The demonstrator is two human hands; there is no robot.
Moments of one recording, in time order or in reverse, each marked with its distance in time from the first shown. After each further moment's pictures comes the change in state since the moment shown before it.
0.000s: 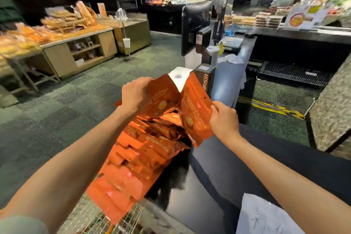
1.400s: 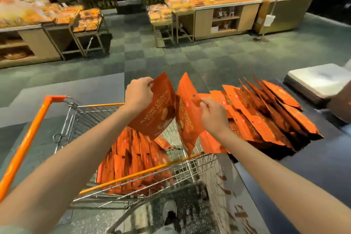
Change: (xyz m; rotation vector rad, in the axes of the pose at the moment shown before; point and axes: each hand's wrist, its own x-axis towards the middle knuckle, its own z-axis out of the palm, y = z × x) left_hand -0.331 -0.131 -0.212 0.195 0.099 -0.911; right_hand -0.203 -0.219 0.121 0.492 -0.757 -0.469
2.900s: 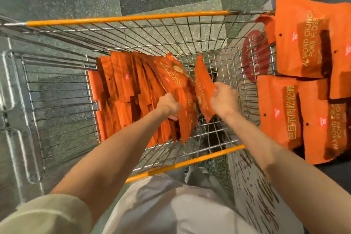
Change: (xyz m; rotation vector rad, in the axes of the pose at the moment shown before) left_hand -0.033 -0.196 0.297 -0.275 -1.093 -1.155; right_hand 0.076 0.167 0.270 -0.319 -0.608 0.666
